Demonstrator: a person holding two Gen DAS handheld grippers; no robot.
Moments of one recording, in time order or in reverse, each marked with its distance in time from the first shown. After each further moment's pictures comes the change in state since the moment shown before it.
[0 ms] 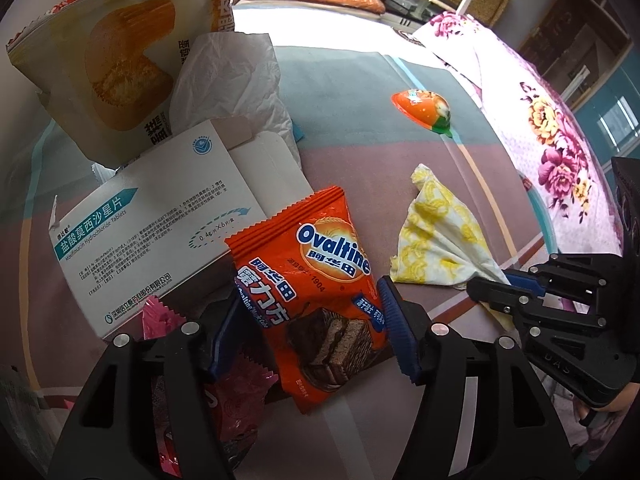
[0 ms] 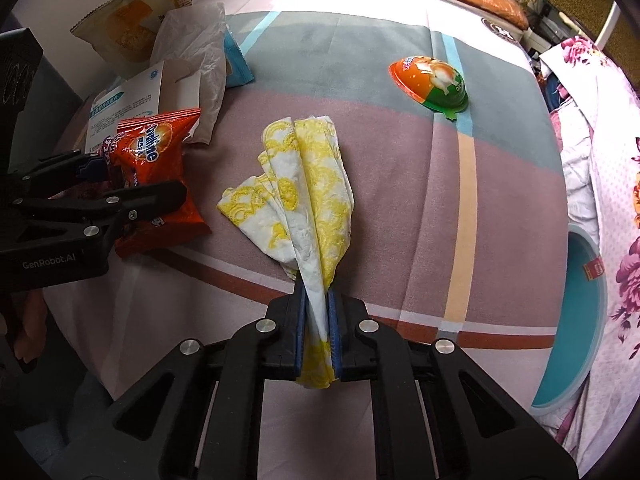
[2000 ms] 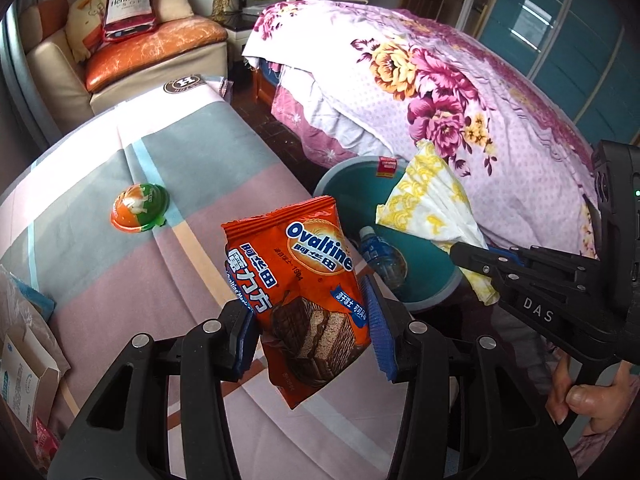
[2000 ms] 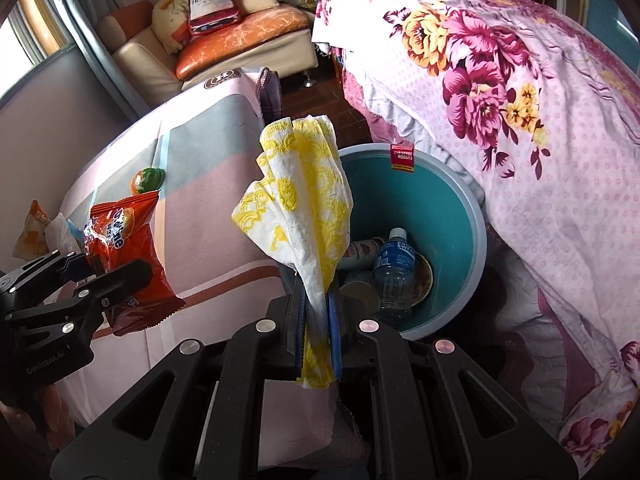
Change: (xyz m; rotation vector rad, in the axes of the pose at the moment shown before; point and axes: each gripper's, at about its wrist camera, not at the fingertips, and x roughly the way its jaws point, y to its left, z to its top) left arm 0.021 -0.258 0.029 0.412 -0.059 -0.123; right arm -0.093 -0.208 -0.125 0.632 -0.290 -0.123
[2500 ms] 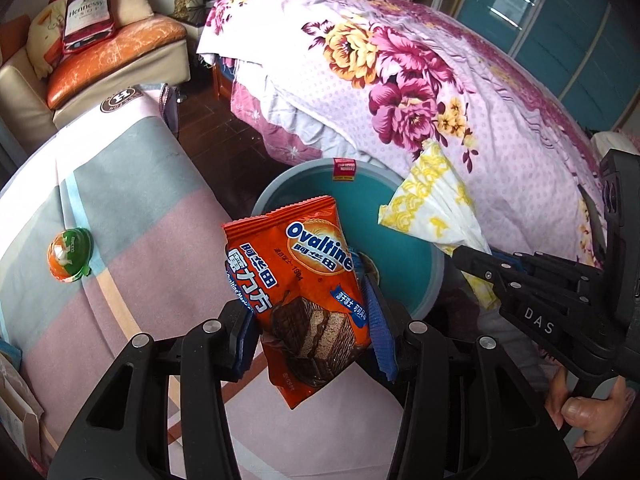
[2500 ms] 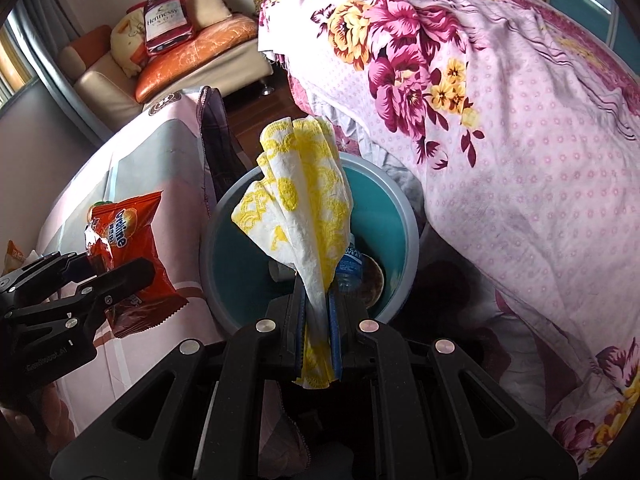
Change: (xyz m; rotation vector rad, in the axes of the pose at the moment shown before) left arm 0.045 -0.051 0.036 0.071 0.053 -0.049; right arm 0.001 -0.062 0.005 0.101 -0.010 -0.065
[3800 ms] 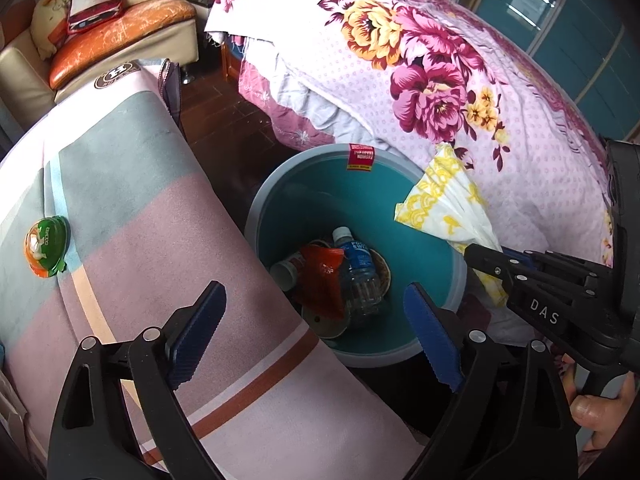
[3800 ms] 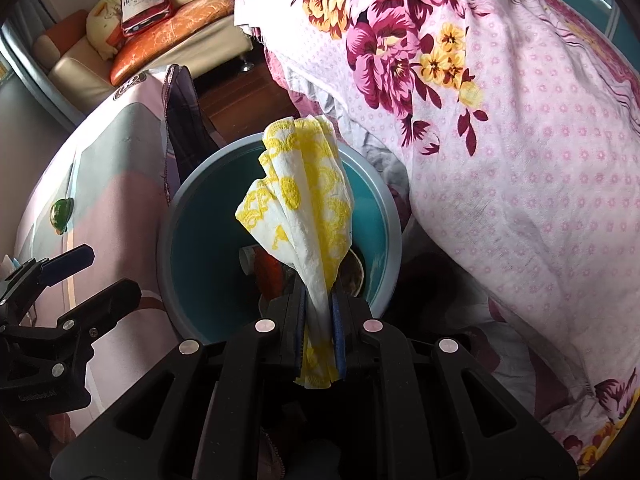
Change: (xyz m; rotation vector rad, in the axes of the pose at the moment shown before) left arm 0.036 0.010 0.006 -0.052 0.049 0.027; right arm 0.041 -0.013 0.017 0.004 0.099 -0.057
